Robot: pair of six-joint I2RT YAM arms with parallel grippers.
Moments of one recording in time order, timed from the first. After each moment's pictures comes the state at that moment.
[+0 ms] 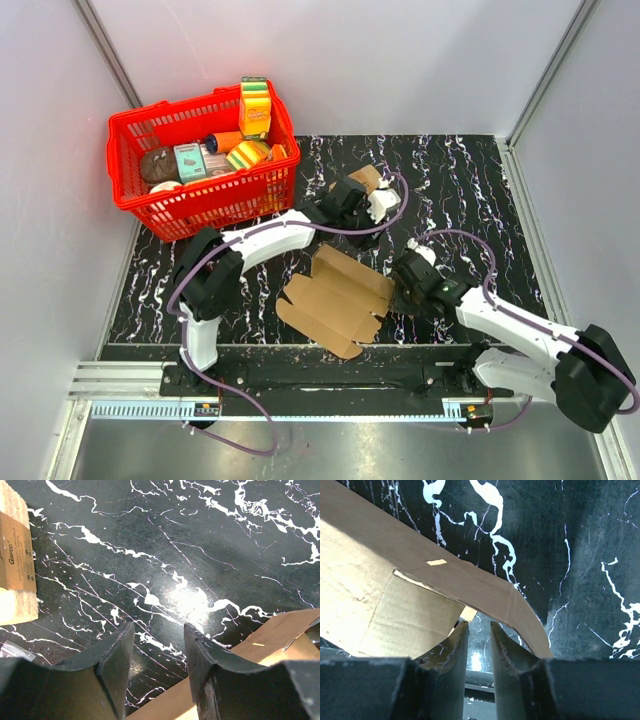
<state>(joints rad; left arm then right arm) -0.81 1.94 1.48 -0.25 0.28 0.16 0.73 1.06 0.57 -0.53 0.14 0.83</state>
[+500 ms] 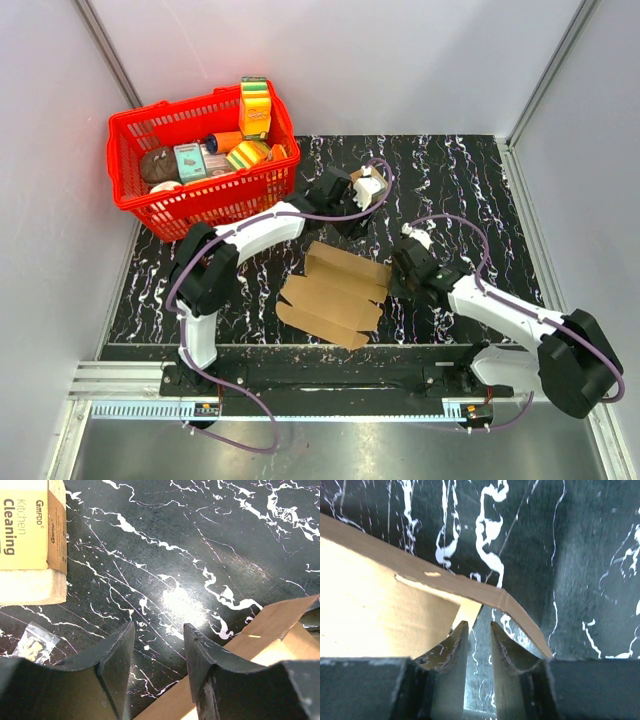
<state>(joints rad) -0.73 1.94 1.48 -0.25 0.31 0.14 0.68 1.17 0.61 -0.41 0.19 0.69</state>
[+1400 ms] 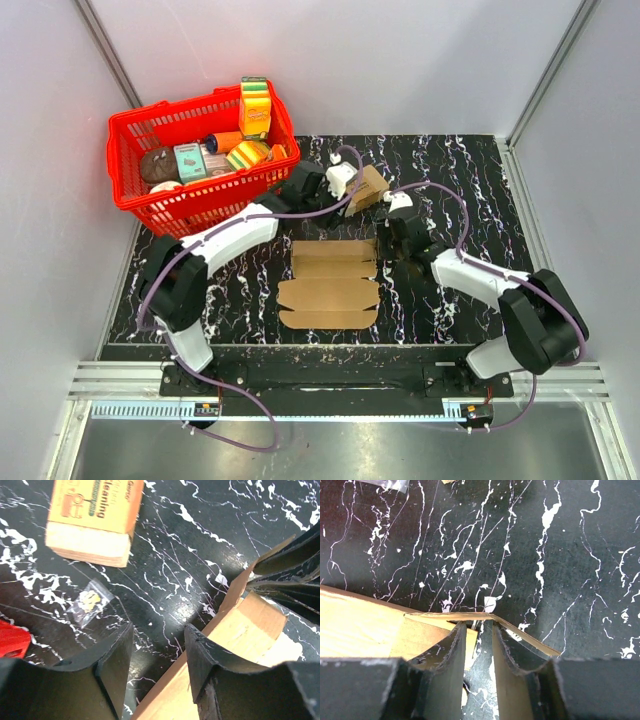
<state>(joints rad) -0.65 1.77 1.35 -0.25 0.20 0.09 0.54 1.44 0.75 0.01 0.14 0.31</state>
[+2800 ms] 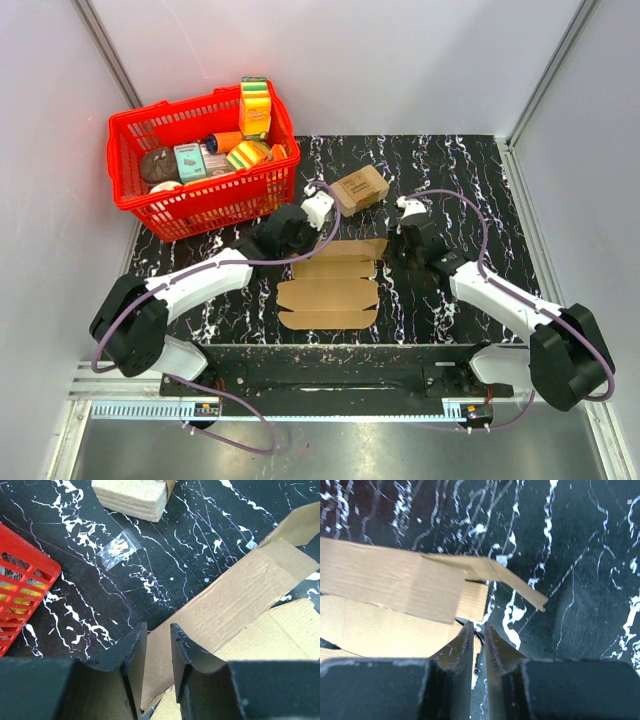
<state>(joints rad) -0.73 1.43 0.91 -0.03 -0.11 0.04 0.54 1.25 0.69 -0.17 0.07 0.42</state>
